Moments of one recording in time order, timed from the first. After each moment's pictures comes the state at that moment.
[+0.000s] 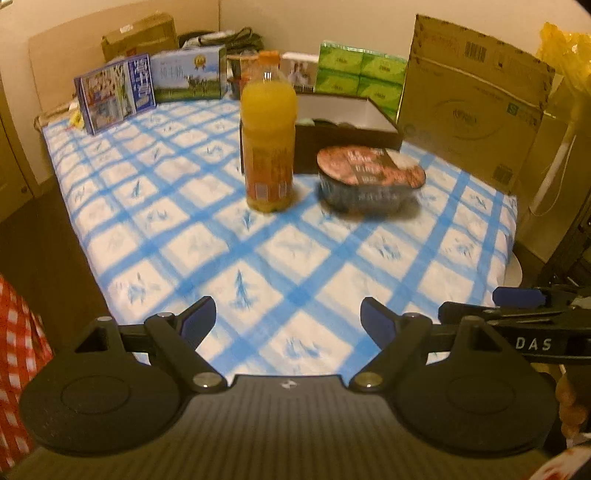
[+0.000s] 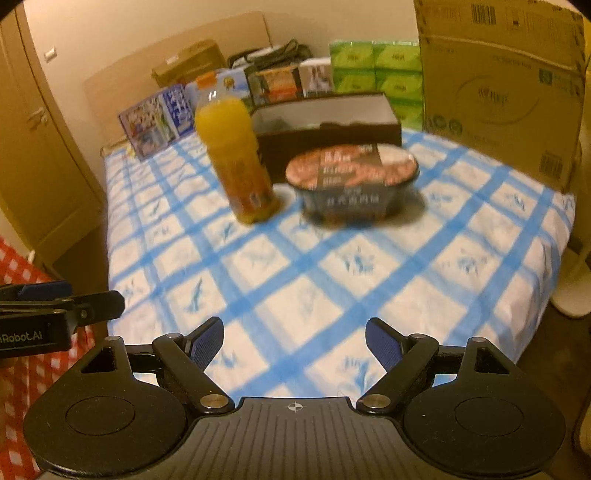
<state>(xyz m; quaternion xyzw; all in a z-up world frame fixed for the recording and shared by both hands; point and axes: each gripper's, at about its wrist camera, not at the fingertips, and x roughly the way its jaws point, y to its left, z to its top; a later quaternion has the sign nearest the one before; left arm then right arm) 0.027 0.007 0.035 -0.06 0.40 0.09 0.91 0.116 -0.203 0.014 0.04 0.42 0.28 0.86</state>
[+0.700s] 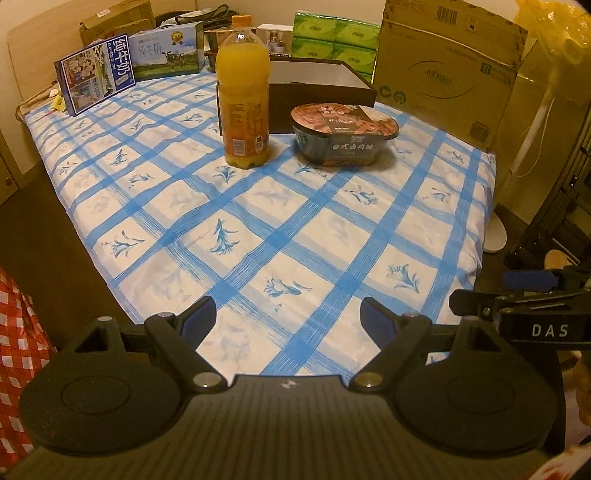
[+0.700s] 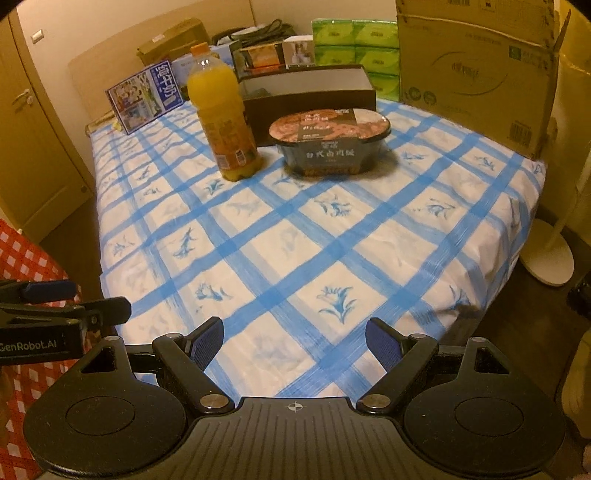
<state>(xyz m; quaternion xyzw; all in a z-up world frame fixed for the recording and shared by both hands) -0.007 -0.013 0.018 -0.05 0.43 0.06 0.90 0.062 -0.224 0.012 0.02 0.45 0.25 0.85</state>
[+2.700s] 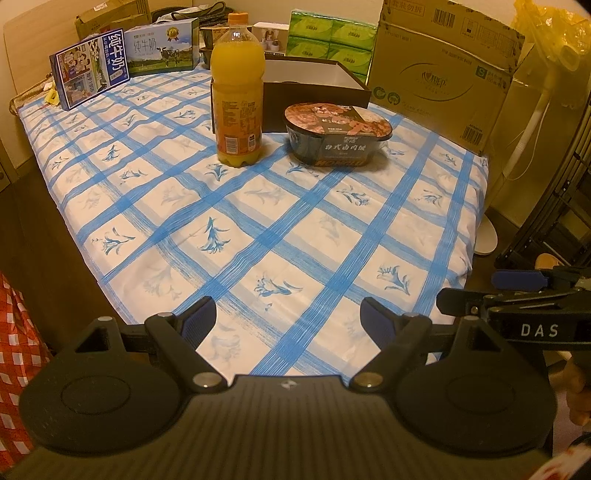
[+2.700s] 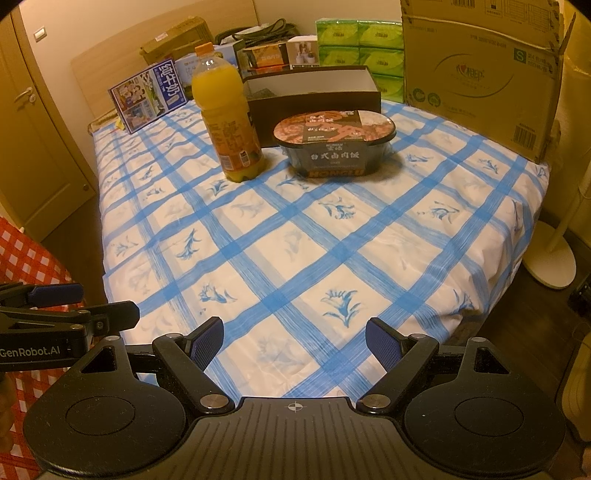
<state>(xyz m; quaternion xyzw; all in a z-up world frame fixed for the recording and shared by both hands) -0.004 -0.015 0.017 -0.06 0.44 0.05 0.90 0.062 -0.220 0.012 0.02 0.45 0.25 0.86</state>
